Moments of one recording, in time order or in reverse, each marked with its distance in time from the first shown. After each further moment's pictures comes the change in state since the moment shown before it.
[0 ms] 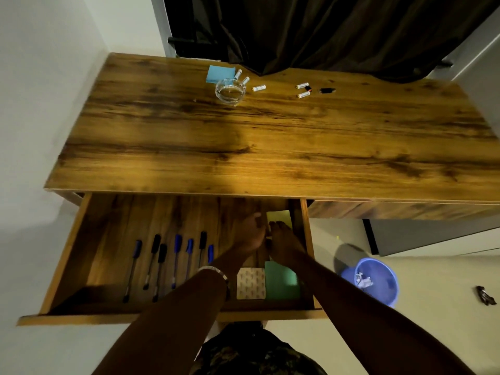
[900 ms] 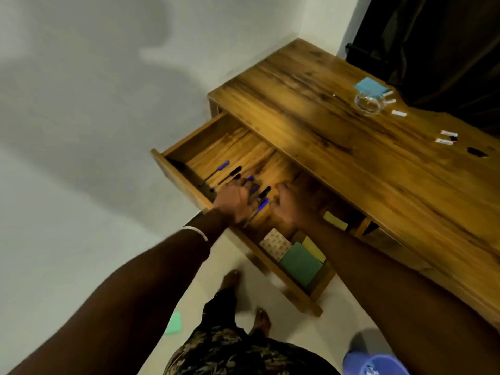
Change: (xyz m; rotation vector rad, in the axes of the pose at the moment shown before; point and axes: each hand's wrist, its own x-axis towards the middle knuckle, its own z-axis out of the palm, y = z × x) left_hand -0.147 -0.074 -0.028 0.435 0.515 -0.277; right_hand -0.036 -0.089 -0.035 -0.242 -0.016 -0.718
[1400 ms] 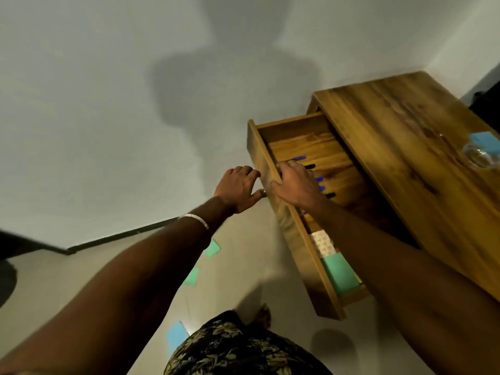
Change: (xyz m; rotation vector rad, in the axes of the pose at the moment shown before) left_hand -0.157 -0.076 -0.015 0.048 0.177 -0.340; right_hand -0.026 -0.143 0.019 -0.186 0.006 -0.544
